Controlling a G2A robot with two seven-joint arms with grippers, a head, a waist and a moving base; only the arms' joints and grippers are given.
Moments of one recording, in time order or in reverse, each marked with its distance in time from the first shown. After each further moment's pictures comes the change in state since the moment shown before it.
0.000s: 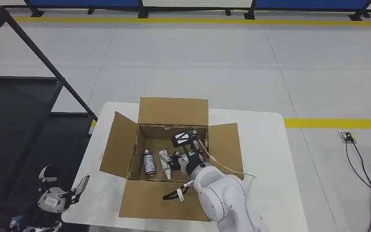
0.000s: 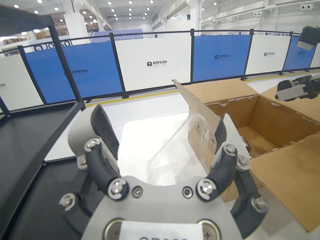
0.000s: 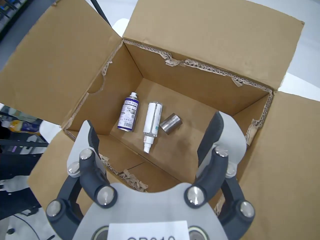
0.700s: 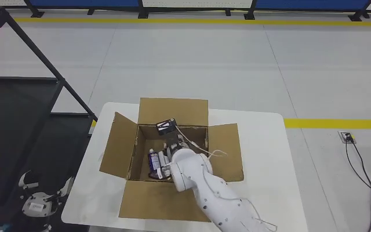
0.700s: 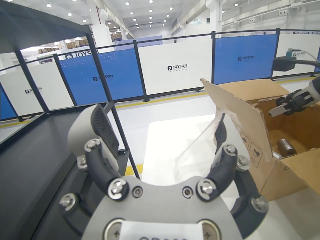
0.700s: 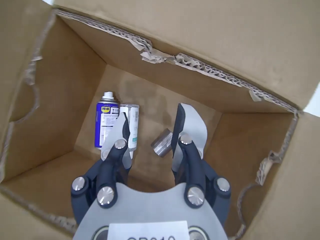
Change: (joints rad) left arm 0.021 -0.003 -0.055 0.064 0.033 0.104 0.153; right arm 0.261 -0.050 -0.180 0.332 -0.138 0.221 0.127
